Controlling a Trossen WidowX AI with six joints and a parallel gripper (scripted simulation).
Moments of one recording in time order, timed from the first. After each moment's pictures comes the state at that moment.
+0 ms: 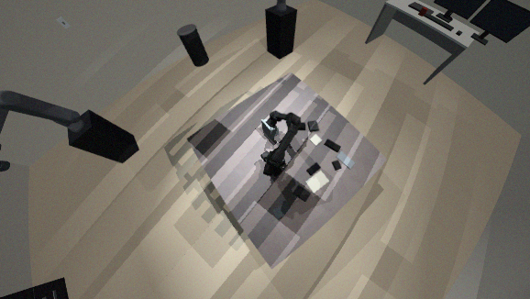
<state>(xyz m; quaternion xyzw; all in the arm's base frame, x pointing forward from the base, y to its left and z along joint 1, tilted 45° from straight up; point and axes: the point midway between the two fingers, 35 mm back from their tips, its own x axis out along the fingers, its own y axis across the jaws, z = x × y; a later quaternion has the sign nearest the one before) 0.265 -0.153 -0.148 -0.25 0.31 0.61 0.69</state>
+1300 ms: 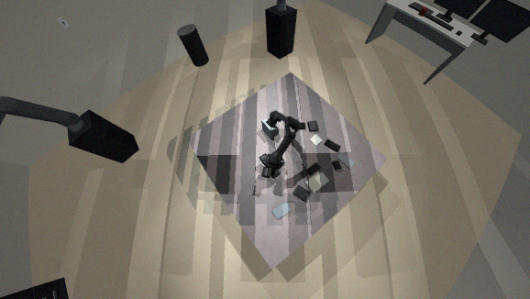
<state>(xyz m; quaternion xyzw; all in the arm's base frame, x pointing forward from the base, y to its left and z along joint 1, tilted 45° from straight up) 0.265 -0.143 -0.179 -0.25 0.30 0.61 0.68</state>
